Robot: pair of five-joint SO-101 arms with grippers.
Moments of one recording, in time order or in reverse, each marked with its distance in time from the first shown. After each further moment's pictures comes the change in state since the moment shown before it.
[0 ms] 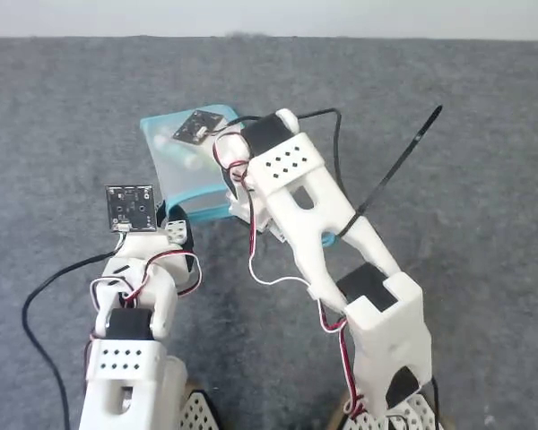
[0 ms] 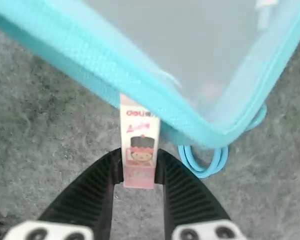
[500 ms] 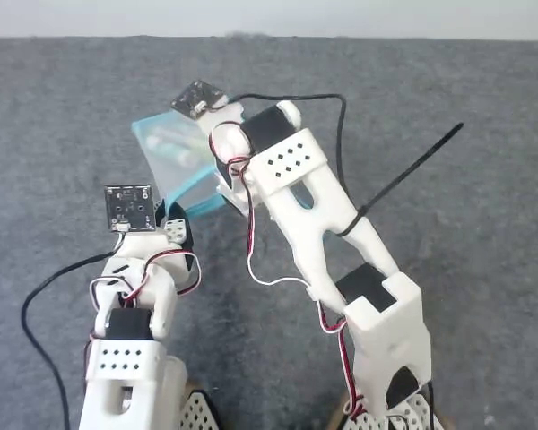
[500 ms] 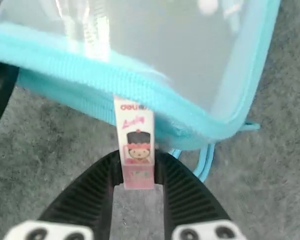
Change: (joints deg) left arm 0.0 0.0 -0.1 -0.1 0.3; right arm -0.2 0.1 -8.4 -1.9 -8.6
